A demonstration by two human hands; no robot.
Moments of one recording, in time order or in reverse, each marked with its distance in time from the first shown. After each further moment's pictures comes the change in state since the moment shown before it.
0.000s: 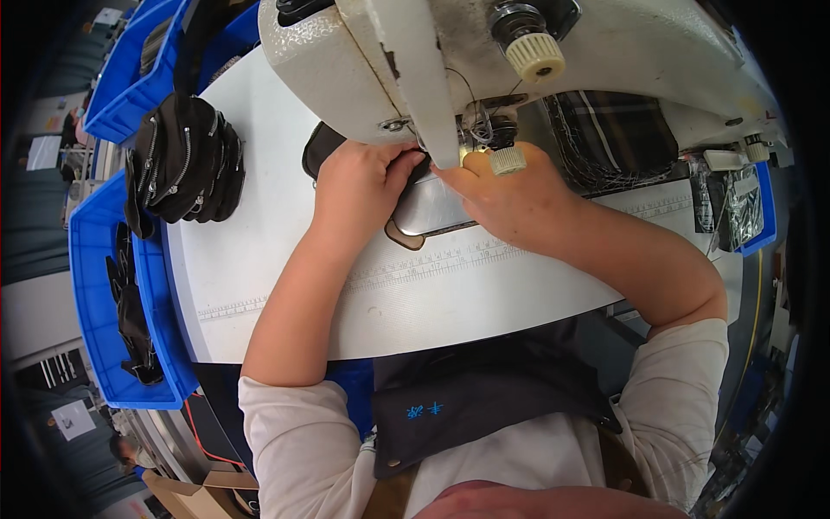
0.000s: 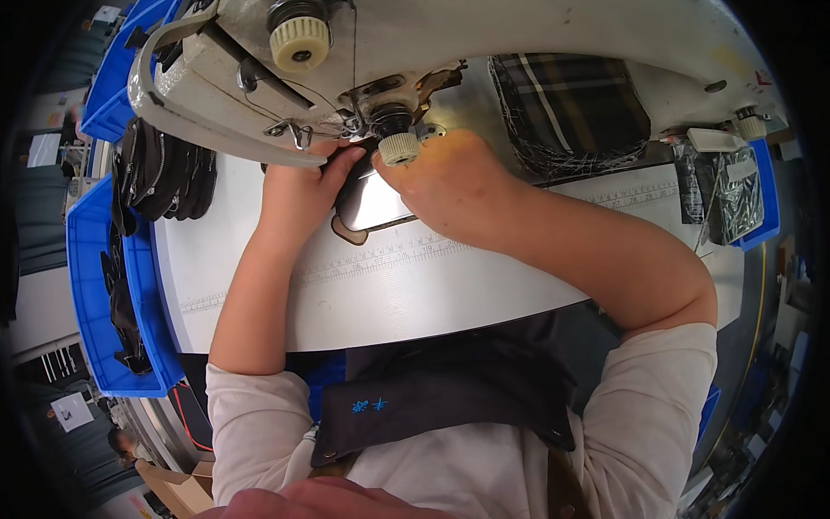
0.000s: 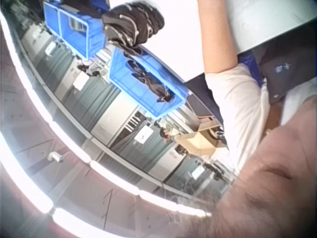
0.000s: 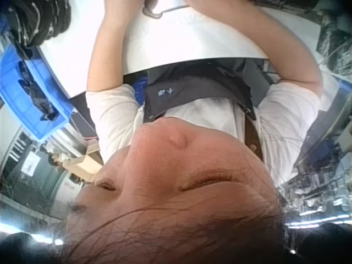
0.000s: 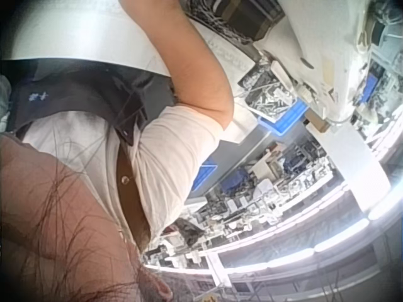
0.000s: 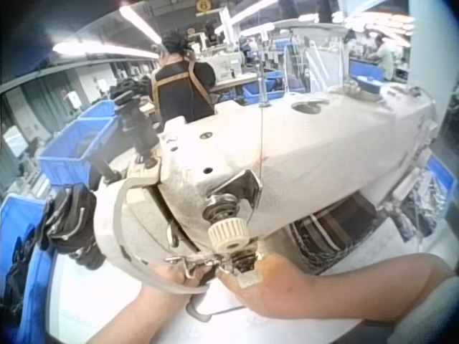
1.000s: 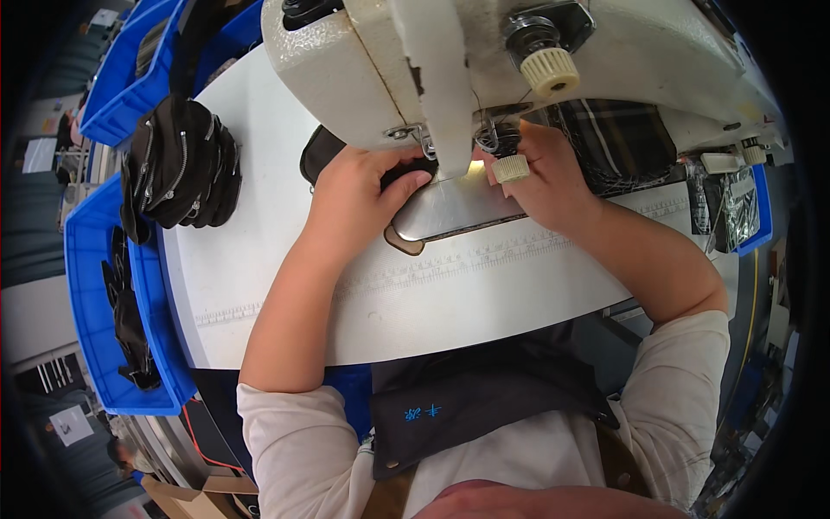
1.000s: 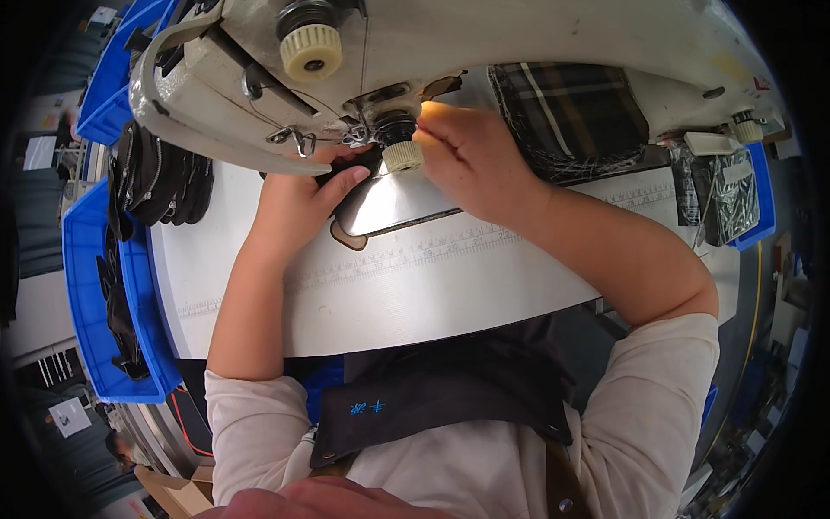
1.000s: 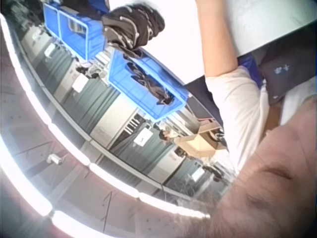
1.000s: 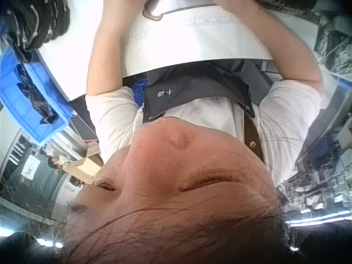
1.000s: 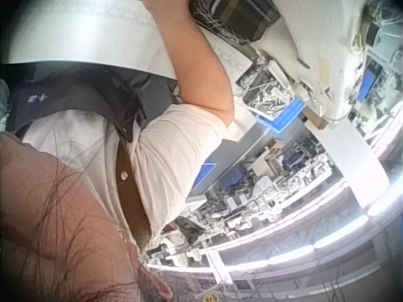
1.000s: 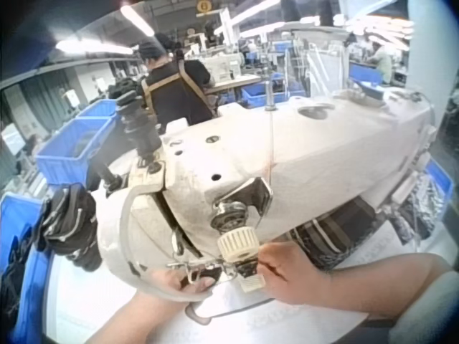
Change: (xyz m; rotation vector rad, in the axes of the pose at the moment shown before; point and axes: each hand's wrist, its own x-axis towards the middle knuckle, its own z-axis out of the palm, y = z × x) left_hand -0.003 -0.006 -0.004 -0.120 -0.107 0.020; right_hand -0.001 0.015 -0.013 0.898 0.190 0.505
